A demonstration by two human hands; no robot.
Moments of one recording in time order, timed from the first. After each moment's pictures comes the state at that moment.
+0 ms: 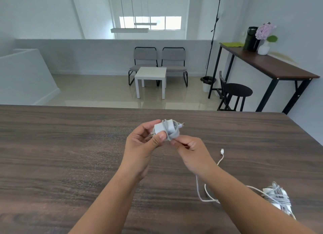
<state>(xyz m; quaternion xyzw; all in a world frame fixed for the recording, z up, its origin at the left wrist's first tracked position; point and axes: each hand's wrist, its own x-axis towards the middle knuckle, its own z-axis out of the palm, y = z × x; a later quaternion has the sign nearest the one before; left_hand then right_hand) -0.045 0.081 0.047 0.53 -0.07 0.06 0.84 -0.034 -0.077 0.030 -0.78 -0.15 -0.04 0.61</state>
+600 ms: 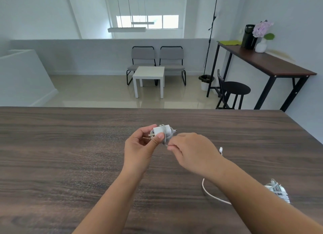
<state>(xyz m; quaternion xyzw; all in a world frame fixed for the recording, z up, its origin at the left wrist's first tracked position) -0.032 0.082 0.019 0.66 0.01 0.12 0.74 -0.043 -0.081 0.068 -0.95 -0.26 -0.07 0.14</state>
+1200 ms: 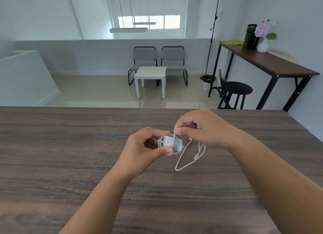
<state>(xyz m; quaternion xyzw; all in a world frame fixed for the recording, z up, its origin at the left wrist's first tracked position) -0.042 0.101 0.038 0.77 -0.18 0.07 0.61 -0.011 -0.112 0.111 -0.90 -0.30 -0.02 0.30</state>
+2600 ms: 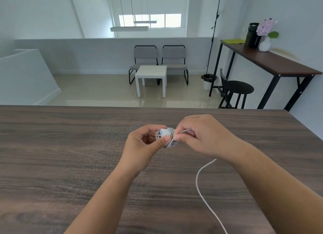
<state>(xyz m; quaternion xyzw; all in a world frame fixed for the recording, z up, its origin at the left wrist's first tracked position) -0.040 0.092 0.041 0.70 -0.09 0.06 0.70 -0.028 -0.103 0.104 -0.90 -0.34 -0.11 0.23</state>
